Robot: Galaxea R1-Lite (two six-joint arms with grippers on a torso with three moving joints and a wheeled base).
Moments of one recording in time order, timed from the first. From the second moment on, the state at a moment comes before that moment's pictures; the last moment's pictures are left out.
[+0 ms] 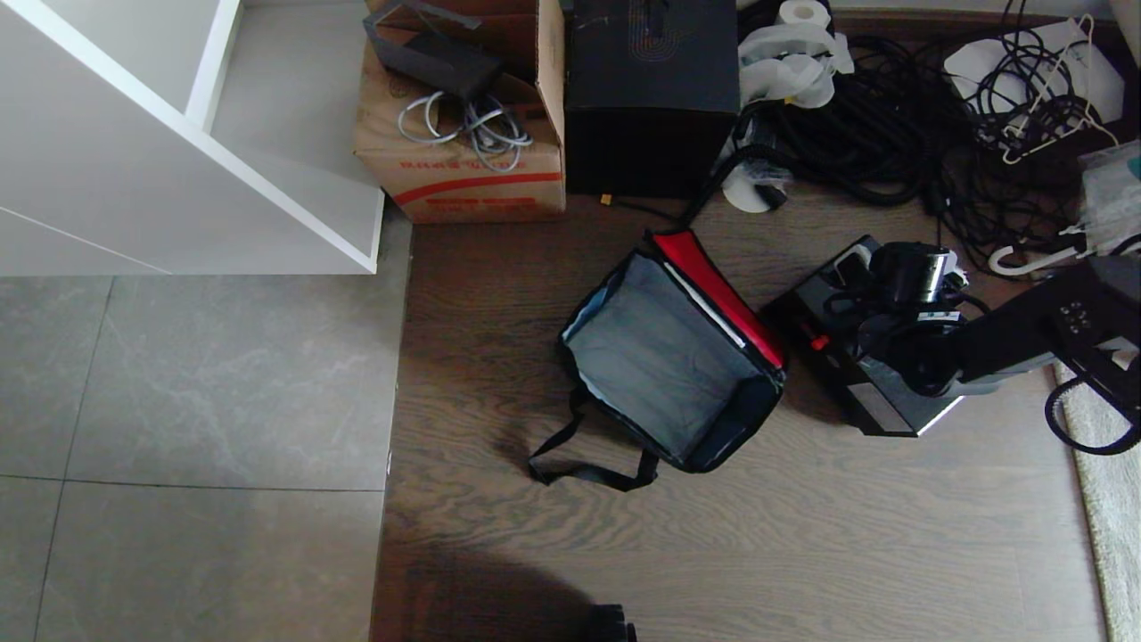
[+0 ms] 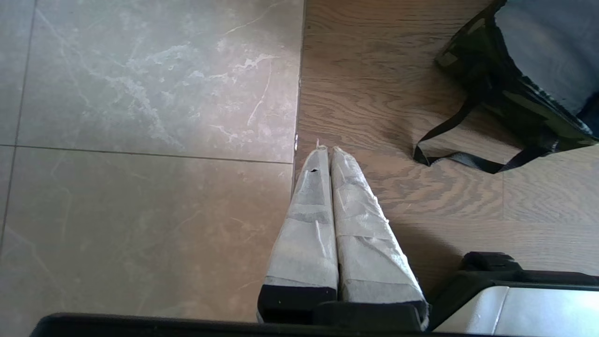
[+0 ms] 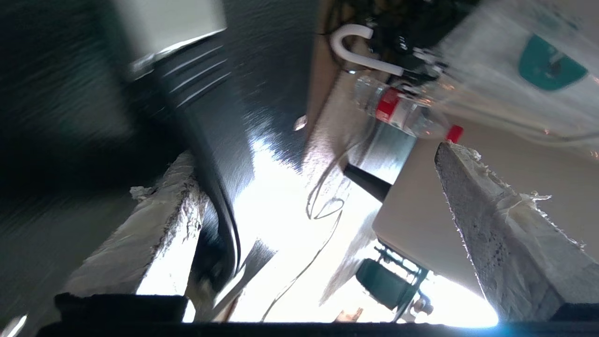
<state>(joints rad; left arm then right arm) 0.00 0.00 0.00 0.00 0.00 0.00 -0.01 2.33 -1.42 -0.82 -0.83 -0.93</state>
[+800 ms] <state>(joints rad) 0.00 0.00 0.00 0.00 0.00 0.00 -0.12 2.50 -1.75 -0.64 -0.88 -0.93</state>
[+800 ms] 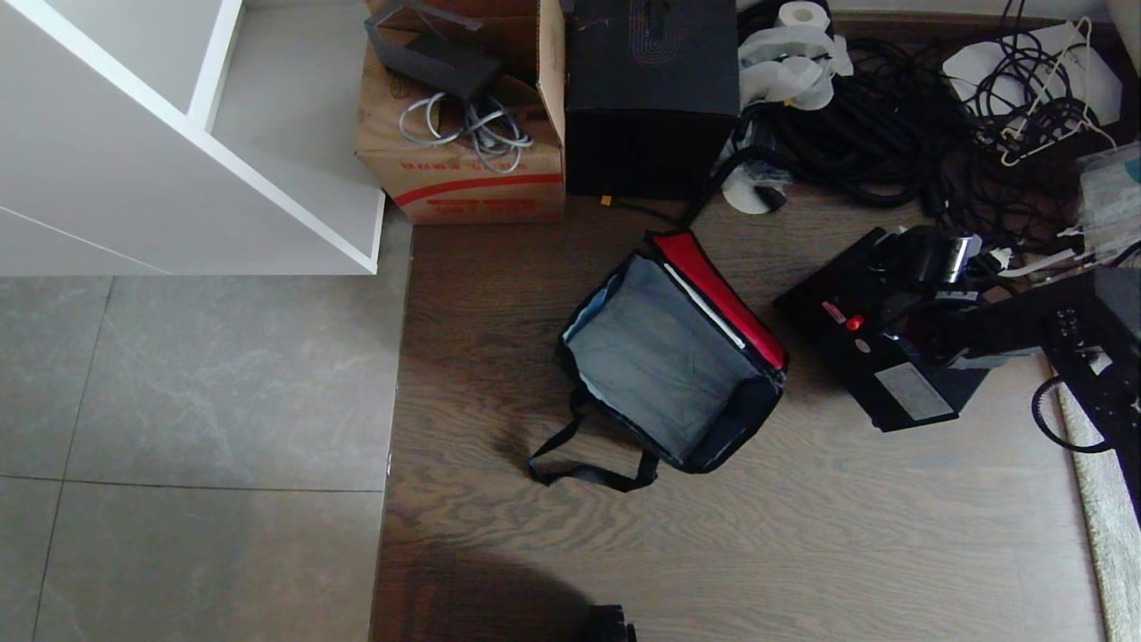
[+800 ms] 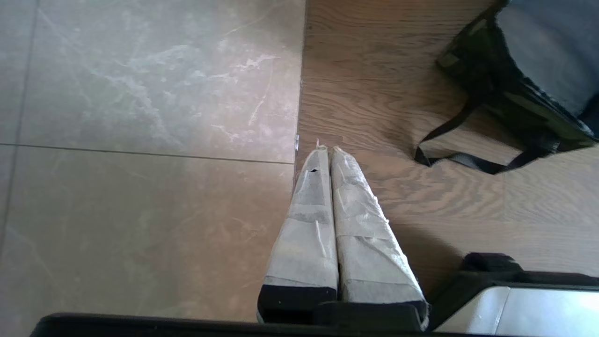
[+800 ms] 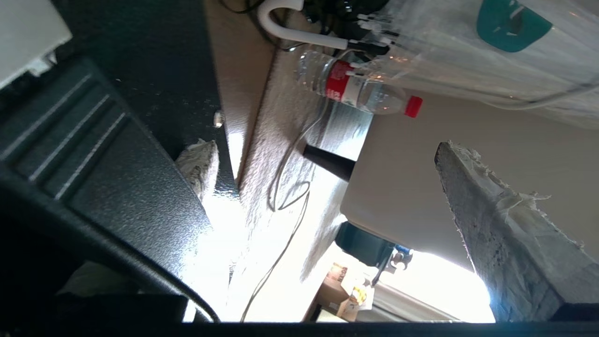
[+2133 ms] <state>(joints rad) 0.00 0.00 0.00 0.00 0.00 0.00 -0.03 2.33 -1.59 -0.65 -0.87 -0.86</state>
